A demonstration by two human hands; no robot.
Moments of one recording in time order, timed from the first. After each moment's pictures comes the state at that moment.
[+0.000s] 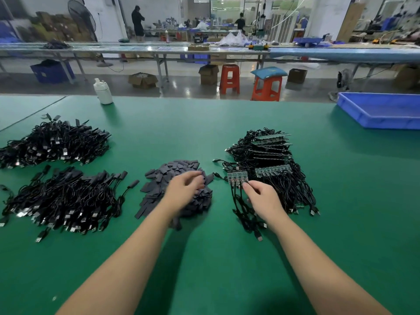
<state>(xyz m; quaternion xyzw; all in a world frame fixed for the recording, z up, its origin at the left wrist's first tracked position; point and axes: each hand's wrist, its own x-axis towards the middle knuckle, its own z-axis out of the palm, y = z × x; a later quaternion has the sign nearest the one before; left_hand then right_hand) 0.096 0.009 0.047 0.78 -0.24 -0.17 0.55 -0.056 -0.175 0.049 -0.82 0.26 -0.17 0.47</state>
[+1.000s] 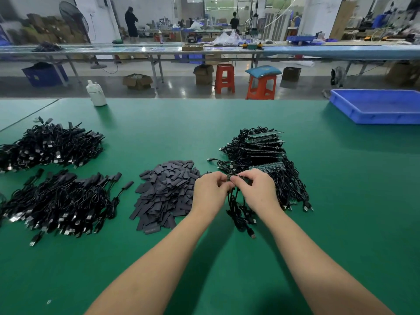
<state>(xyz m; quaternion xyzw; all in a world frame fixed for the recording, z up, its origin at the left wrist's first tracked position) 0.018 -0.052 0.078 0.85 -0.27 -0.03 0.45 -0.054 -0.170 0.075 -0.85 0.26 -0.27 0.37</state>
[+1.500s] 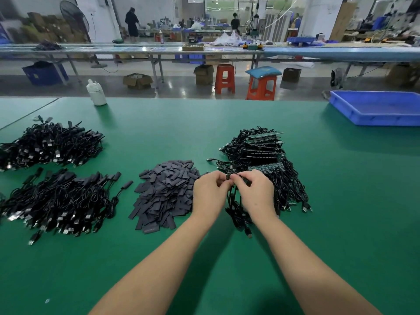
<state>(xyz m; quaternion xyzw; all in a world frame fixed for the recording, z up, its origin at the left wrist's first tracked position) 0.012 -0.054 0.076 0.83 -0.26 0.00 0.49 -0.056 -0.154 0.074 -0.83 0.27 -0.33 0.37</state>
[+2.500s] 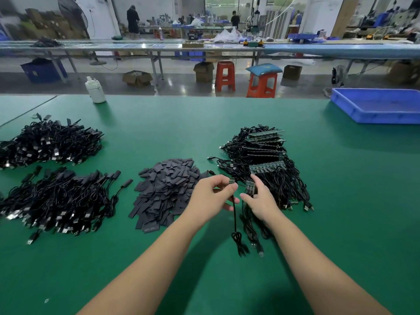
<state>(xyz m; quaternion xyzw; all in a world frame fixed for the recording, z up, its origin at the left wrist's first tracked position) 0.007 -0.035 0.078 0.66 -0.27 -0.24 0.65 -0.054 -0.202 0.015 -0.82 0.33 -0.11 0.46</state>
